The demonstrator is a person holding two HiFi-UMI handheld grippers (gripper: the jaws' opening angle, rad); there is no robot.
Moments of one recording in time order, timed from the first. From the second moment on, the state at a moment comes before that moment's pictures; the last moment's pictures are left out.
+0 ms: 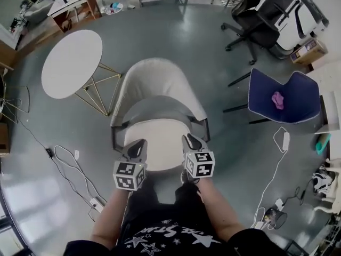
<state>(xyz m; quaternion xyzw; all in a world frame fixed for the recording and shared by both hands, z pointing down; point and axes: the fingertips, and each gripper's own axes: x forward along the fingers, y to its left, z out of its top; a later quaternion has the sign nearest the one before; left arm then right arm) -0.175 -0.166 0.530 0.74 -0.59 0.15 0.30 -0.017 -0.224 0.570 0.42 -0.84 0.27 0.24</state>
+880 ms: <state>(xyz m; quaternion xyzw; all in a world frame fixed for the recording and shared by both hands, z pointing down) -0.088 -0.046 0.466 0.61 -0.74 0.07 0.26 0.055 -0.148 0.502 0.16 -0.94 0.23 0.21</state>
